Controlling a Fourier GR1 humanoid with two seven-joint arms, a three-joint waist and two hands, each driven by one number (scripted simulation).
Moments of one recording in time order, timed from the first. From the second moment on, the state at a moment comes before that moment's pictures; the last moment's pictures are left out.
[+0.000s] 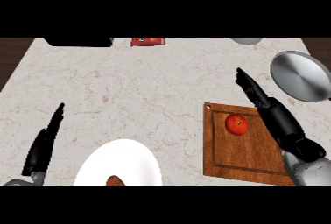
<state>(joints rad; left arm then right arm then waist) -0.04 0.55 -0.31 -1.29 0.14 0.38 -0.07 -0.23 -0.48 0.32 -1.64 -0.17 -0.03 -0.11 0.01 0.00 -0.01</state>
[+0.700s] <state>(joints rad) -0.22 0.45 -0.20 -1.41 0.30 0.33 -0.03 -0.12 -0.58 0.14 -1.30 -0.16 0.04 -0.50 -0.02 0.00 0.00</state>
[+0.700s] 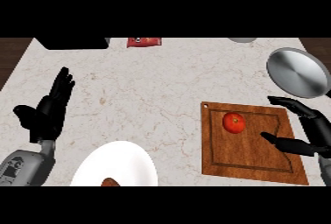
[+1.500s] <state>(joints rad) -0.24 0.43 -0.16 -1.40 0.29 0.27 -0.01 -0.15 -1.01 0.01 -1.58 -0.10 0.26 -0.16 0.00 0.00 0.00</state>
